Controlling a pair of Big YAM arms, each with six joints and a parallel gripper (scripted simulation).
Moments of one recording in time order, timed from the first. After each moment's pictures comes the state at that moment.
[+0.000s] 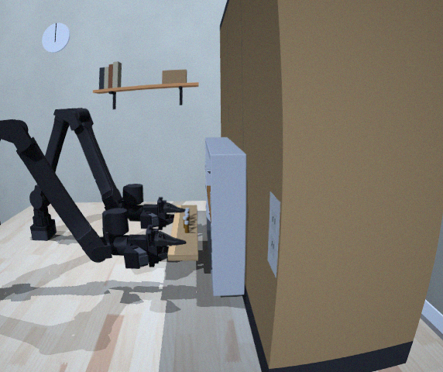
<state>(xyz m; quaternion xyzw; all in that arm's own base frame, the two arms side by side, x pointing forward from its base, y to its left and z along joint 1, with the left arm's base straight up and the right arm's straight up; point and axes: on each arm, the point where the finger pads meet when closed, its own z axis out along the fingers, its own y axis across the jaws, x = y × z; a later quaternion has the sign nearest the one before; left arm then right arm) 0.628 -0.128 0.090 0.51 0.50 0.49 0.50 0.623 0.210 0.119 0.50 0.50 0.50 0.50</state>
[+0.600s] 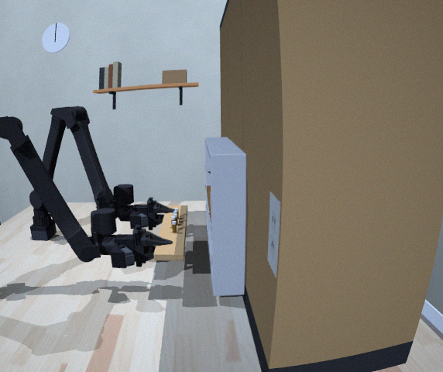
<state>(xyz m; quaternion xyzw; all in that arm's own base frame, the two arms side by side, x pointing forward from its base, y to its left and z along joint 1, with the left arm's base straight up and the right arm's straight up) 0.593 -0.128 0.090 0.51 0.50 0.49 0.50 0.588 0.209 0.119 0.50 0.50 0.50 0.50</state>
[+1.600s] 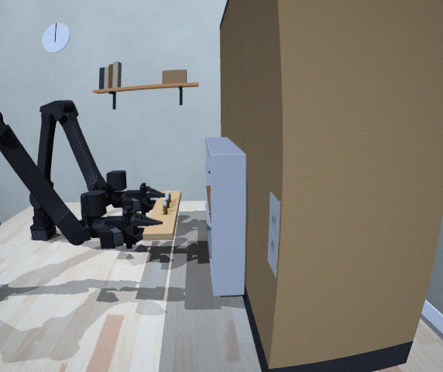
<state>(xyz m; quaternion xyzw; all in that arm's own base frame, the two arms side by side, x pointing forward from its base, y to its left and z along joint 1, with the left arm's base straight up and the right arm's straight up) 0.572 -0.128 0.144 0.50 0.49 0.50 0.50 0.565 0.208 0.174 0.50 0.49 0.50 0.51</state>
